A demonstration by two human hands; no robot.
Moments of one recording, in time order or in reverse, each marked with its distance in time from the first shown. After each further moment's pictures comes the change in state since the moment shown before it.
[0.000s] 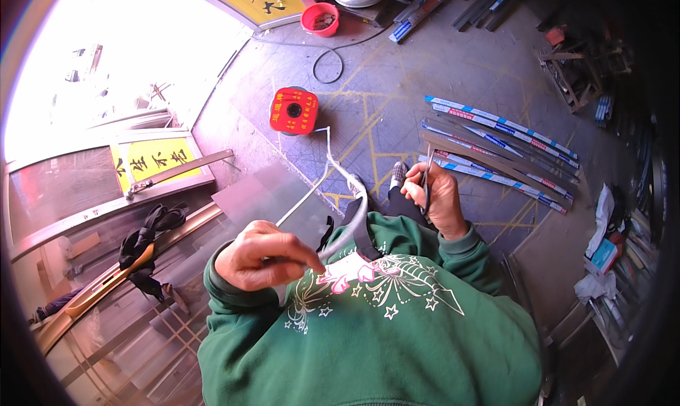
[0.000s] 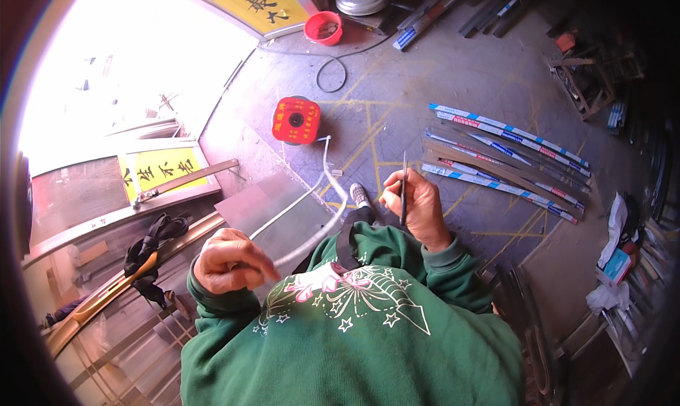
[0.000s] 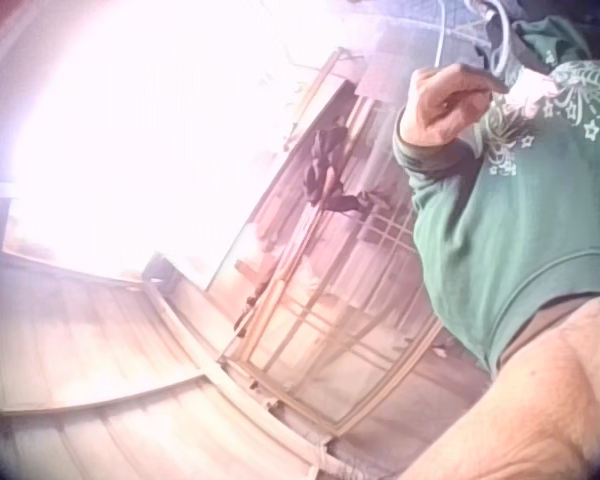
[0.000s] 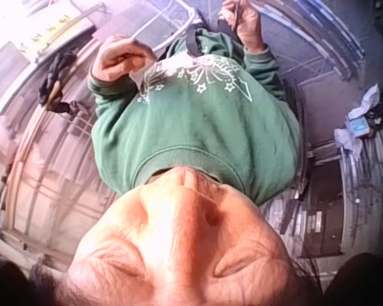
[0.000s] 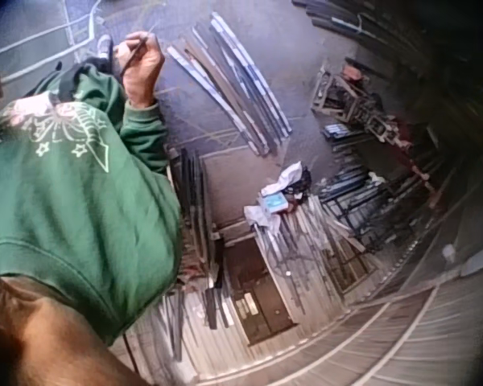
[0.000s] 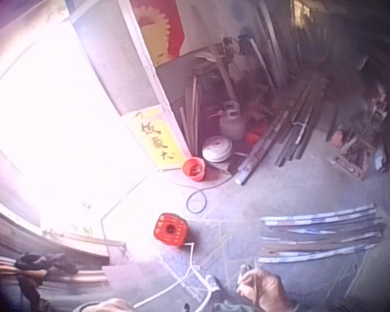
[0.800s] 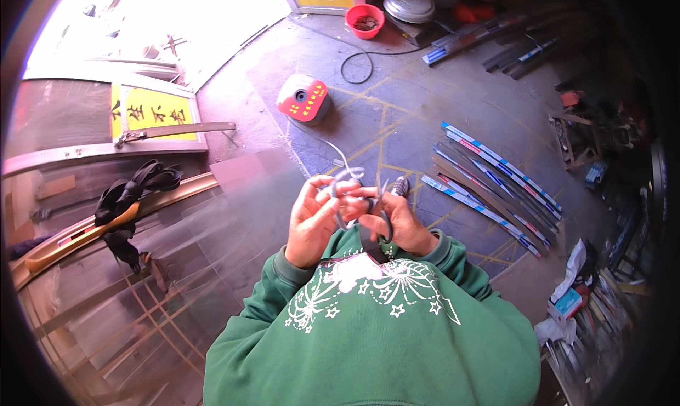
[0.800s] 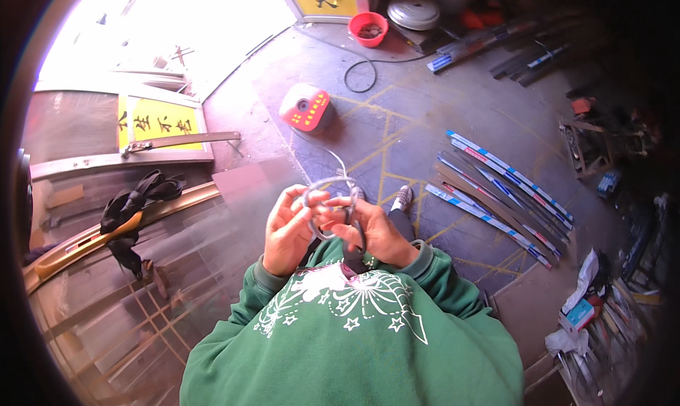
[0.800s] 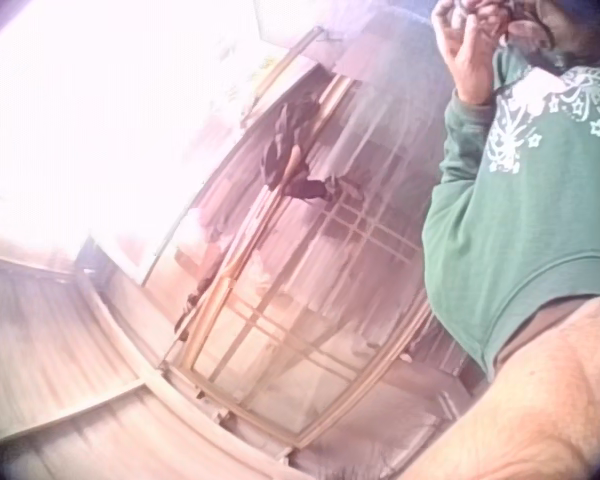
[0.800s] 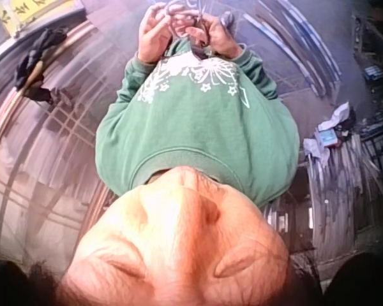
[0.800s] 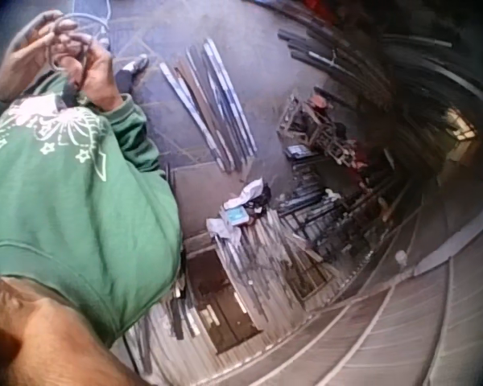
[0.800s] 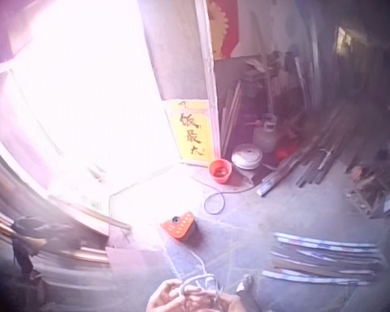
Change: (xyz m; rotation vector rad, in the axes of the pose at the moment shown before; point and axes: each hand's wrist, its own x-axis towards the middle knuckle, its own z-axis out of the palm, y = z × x) left_hand -0.069 -0.116 0.047 -0.982 0.984 0.093; right_hand 0.004 0.016 0.159 0.056 -0.629 0.253
